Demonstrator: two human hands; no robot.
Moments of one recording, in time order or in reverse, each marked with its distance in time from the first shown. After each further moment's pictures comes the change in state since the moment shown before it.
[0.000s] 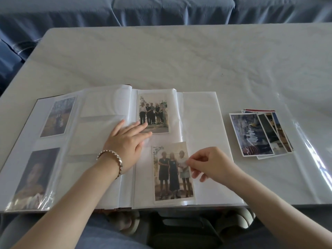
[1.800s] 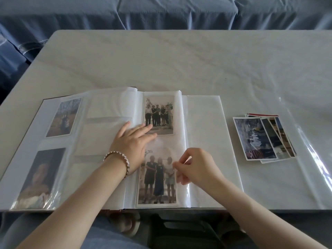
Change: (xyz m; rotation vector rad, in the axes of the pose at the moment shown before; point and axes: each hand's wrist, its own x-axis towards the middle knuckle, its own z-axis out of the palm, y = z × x) left_hand 0.002 -0.002 0.004 0.027 -0.008 -0.009; right_hand 0.008 -0.018 0.039 -0.064 0.130 0.016
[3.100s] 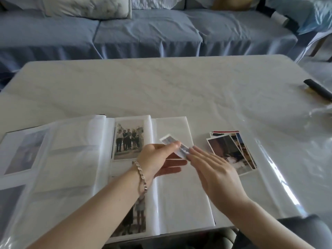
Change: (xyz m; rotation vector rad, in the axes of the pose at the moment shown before) left_hand 0.051 0.134 -0.036 -1.575 -0.235 -0.554; right_hand -0.030 0.033 -0.095 -0.655 0.601 -0.828
